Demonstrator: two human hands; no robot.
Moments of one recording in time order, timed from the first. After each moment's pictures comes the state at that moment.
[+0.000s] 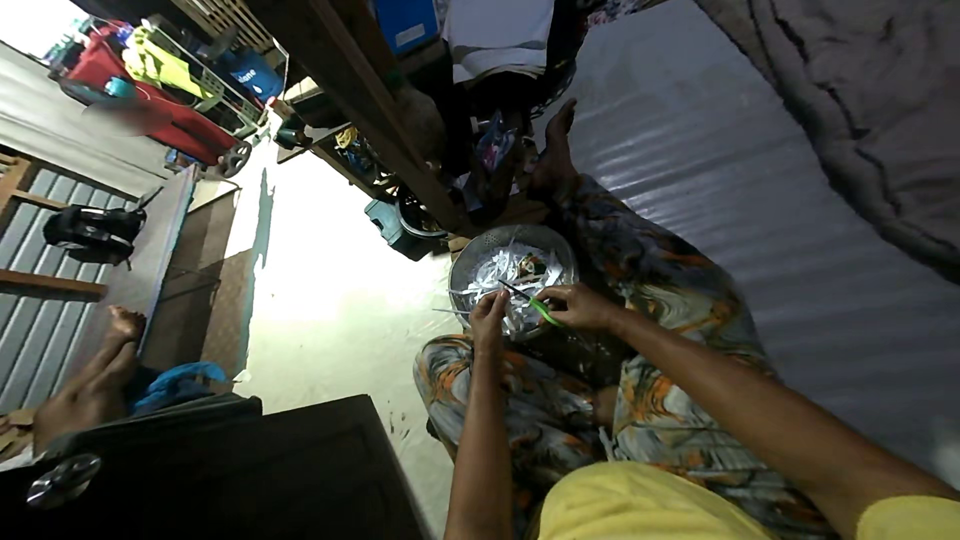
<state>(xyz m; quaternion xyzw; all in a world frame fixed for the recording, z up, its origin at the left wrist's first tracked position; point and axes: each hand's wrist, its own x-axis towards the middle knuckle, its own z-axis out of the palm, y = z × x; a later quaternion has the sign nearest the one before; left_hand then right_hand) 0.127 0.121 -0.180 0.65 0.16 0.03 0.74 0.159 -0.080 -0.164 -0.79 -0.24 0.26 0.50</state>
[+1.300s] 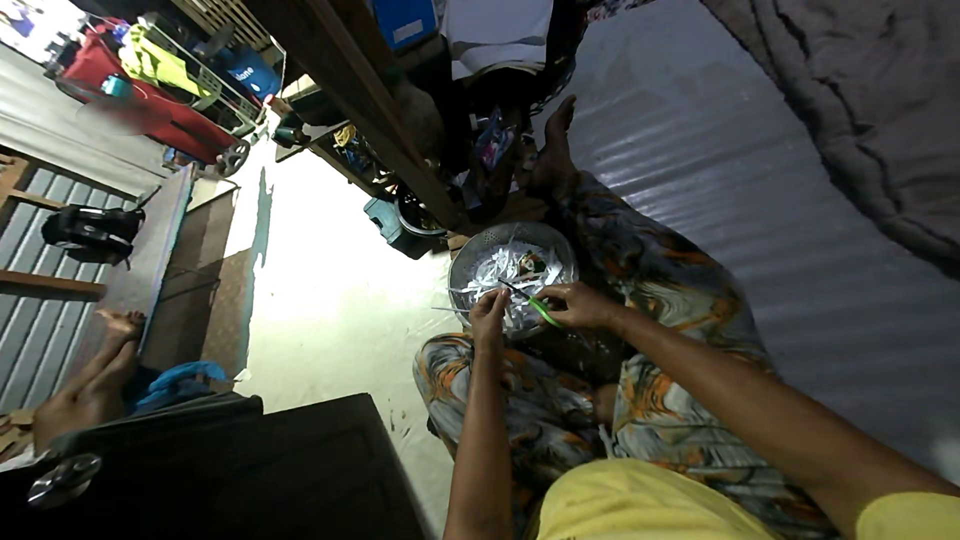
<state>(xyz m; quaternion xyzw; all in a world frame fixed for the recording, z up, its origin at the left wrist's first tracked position) 0.128 0.123 -0.186 0.65 0.13 0.03 0.75 0.160 -0.079 -0.166 -0.79 -0.25 0.27 0.49</state>
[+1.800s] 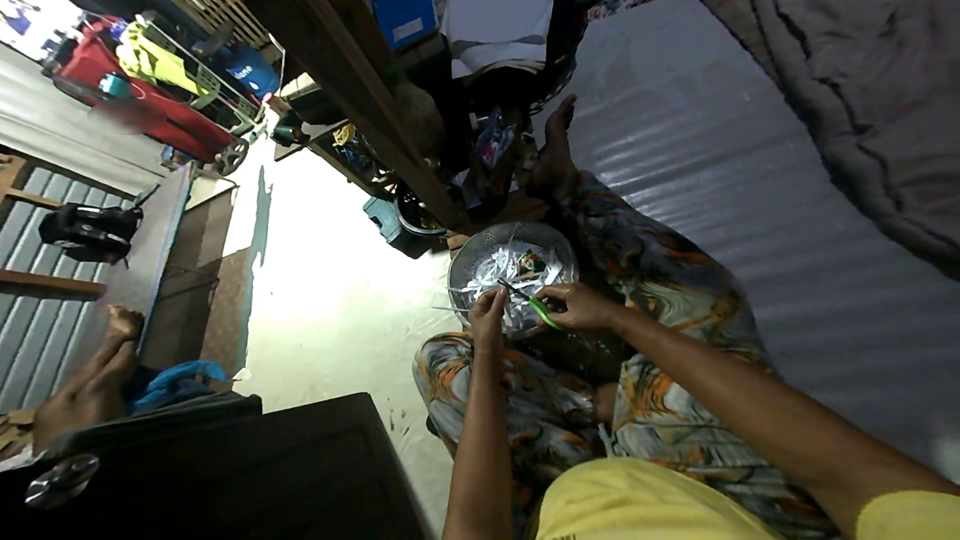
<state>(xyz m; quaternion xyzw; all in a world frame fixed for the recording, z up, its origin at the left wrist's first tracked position) 0.128 0.122 -0.186 0.63 0.14 0.04 0.76 0.159 -0.079 -0.168 -0.80 -0.24 0.27 0.48</state>
